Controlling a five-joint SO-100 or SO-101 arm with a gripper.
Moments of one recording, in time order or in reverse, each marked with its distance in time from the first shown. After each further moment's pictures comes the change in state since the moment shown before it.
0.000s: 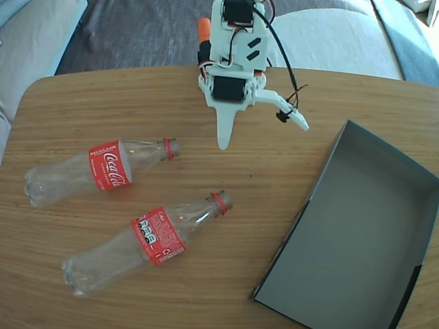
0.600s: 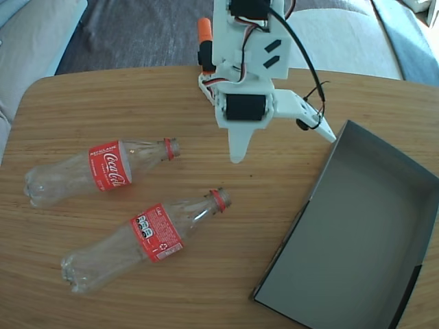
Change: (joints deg) arm -4.3 -50.0 -43.1 7.1 -8.3
